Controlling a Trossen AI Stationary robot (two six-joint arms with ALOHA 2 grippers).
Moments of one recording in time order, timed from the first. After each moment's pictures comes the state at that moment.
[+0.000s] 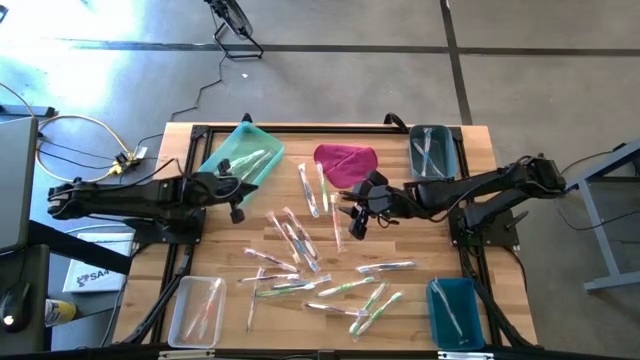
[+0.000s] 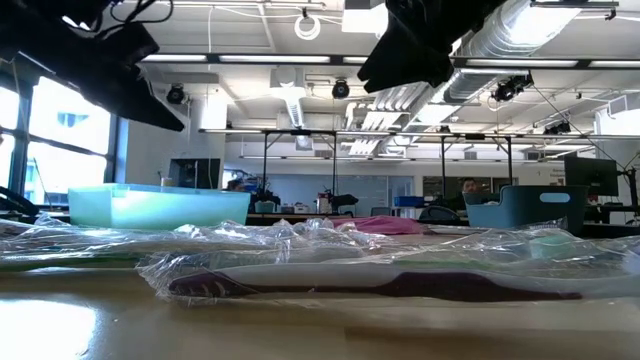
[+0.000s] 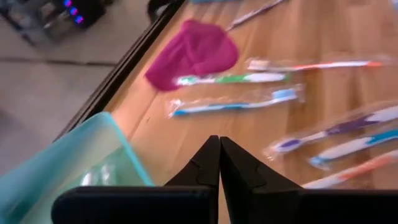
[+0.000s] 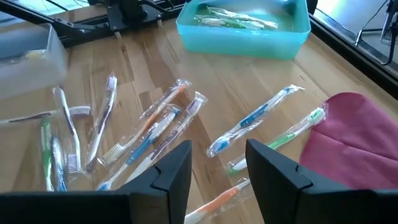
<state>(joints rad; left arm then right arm) 0.10 0.52 0.36 -0.26 -0.32 0.10 0.11 1.40 0.97 -0.18 0.34 0.37</state>
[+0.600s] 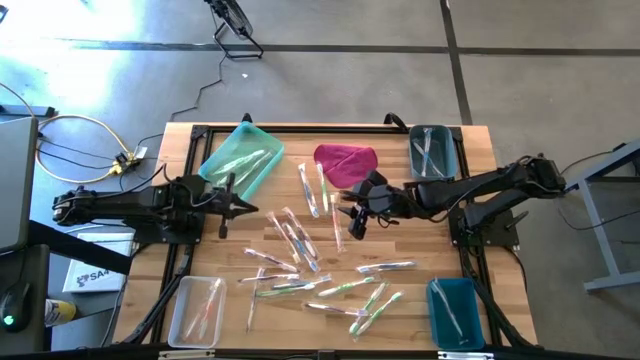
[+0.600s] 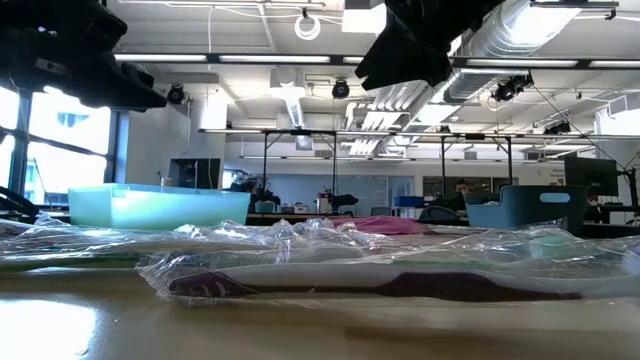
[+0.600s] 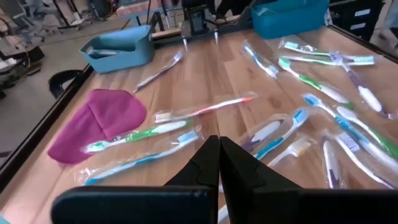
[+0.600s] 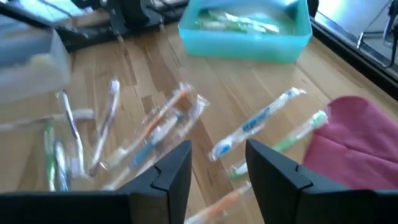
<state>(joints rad) 0.10 0.32 0.22 -0.13 0.09 0.23 0.11 1.40 0.97 -0.15 0.34 0.37</state>
